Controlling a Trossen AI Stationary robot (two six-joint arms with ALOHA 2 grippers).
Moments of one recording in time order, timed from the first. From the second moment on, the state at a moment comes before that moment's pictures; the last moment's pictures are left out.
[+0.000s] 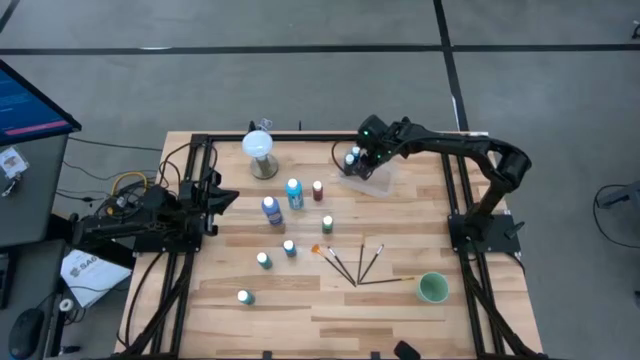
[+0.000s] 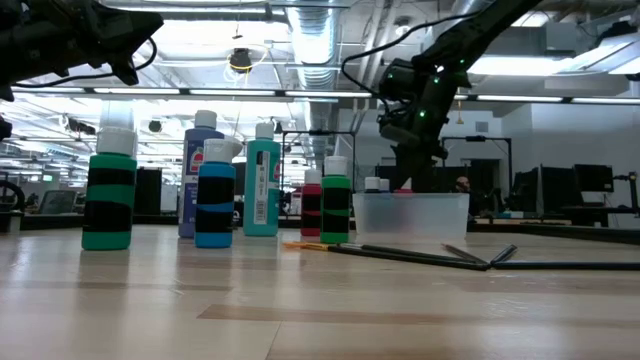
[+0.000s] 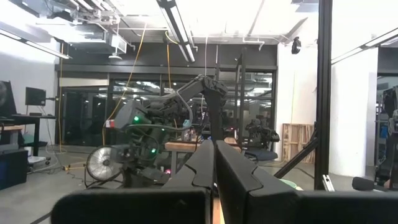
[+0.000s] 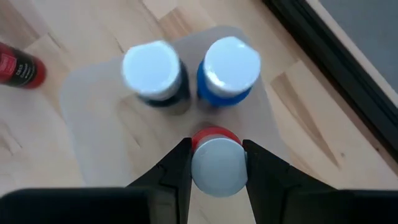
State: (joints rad) left arm 0.16 0.00 0.01 0.38 0.03 -0.06; right arm -0.58 1.71 1.18 -0.59 0.05 0.07
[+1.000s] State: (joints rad) left arm 0.16 0.00 0.01 0.39 0.03 -0.06; right arm -0.58 1.71 1.18 -0.55 0.13 0.07
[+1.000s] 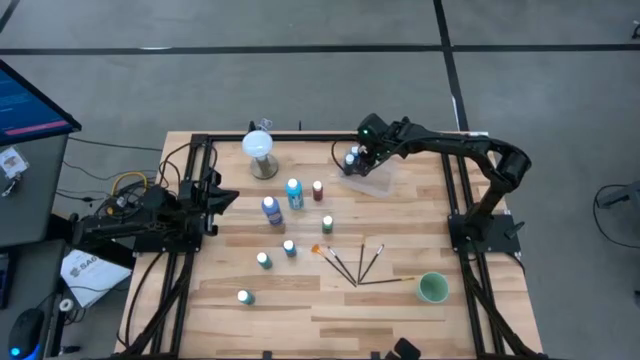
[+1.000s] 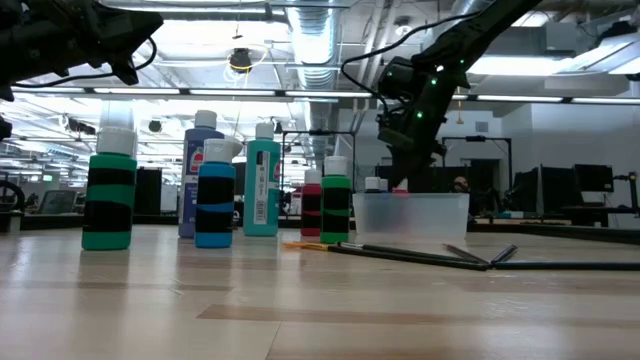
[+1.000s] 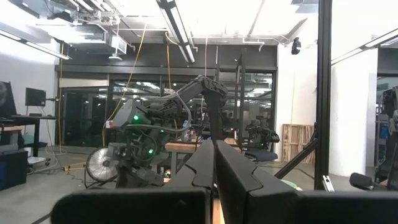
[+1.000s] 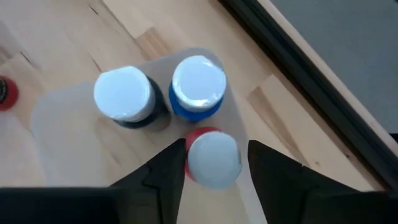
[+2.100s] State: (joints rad) left arm 0.16 0.00 0.01 0.40 0.03 -0.06; right arm -0.09 1.67 1.28 -0.51 0.00 0.00
